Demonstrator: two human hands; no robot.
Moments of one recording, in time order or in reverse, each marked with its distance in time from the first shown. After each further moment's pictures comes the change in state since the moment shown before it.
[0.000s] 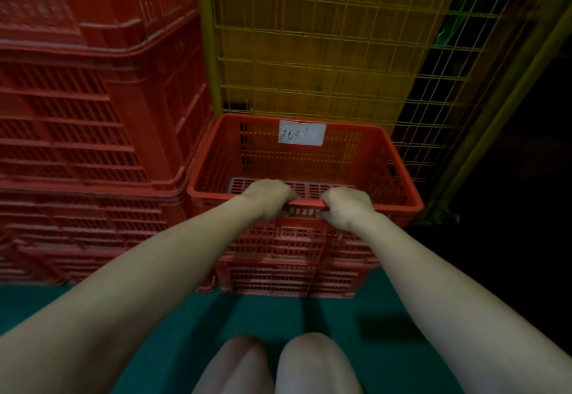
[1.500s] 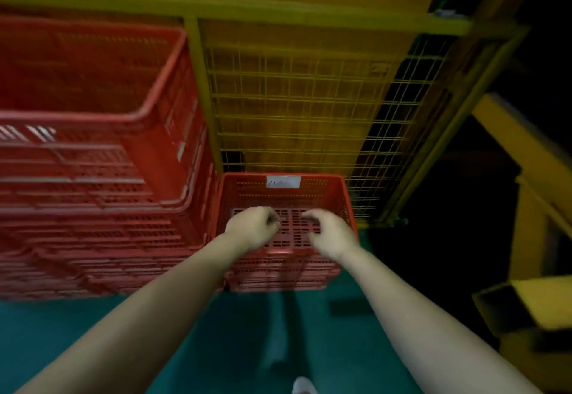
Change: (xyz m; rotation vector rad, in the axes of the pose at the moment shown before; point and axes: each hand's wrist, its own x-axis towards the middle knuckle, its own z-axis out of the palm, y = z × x) left_hand -0.091 0.033 -0.250 -0.498 -0.042 -0.339; right_hand -0.125 -0.010 -0.254 0.739 0.005 0.238
